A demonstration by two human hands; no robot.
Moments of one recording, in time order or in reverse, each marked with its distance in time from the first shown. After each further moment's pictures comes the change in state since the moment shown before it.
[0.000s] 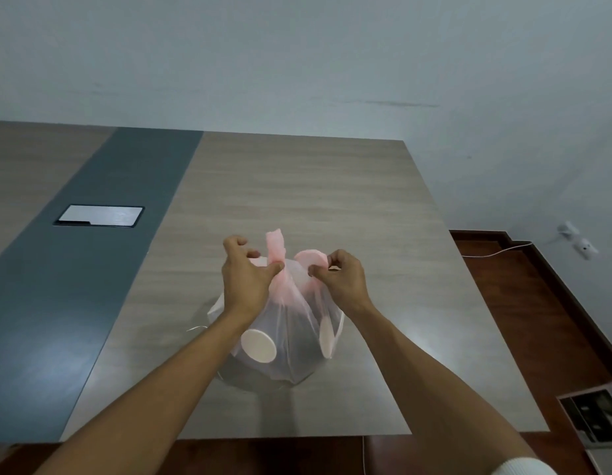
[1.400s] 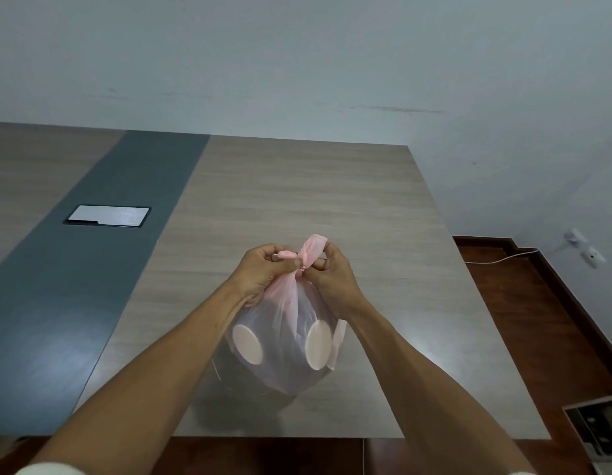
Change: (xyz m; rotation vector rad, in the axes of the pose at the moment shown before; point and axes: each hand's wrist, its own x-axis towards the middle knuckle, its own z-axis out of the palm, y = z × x) left_hand 0.015 0.014 0.003 -0.642 -0.554 -0.273; right_hand -0.021 -0.031 0.004 0.583 -0.374 -0.005
